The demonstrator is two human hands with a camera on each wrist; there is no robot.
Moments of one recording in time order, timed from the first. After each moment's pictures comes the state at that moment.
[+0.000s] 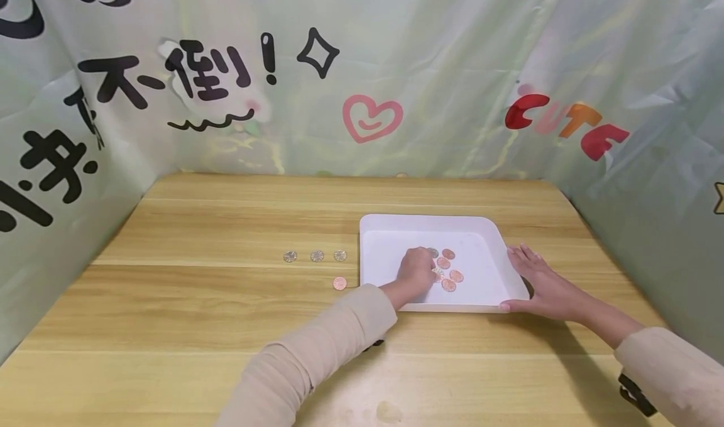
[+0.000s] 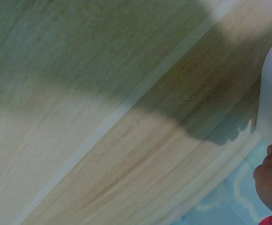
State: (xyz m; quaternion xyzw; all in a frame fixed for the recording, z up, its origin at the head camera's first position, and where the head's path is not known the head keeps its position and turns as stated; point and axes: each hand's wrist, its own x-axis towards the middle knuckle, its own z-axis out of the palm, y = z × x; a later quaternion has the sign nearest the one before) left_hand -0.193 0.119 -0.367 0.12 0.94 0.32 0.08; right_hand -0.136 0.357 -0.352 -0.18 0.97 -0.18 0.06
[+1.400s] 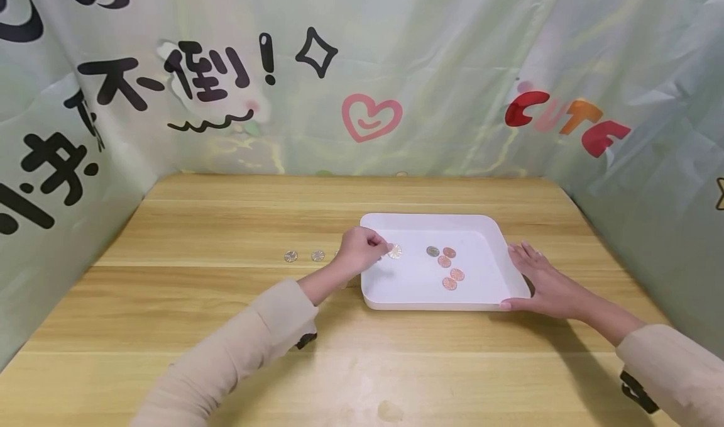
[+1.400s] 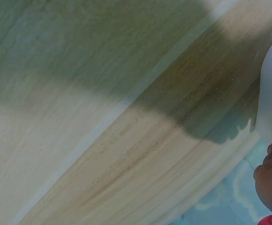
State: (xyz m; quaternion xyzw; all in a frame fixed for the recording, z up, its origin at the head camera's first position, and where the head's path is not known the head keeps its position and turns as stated) left_hand -0.199 0.017 -0.332 0.08 0.86 0.49 0.09; right_hand -0.135 0.359 -0.353 -0.18 0.97 -0.17 0.05
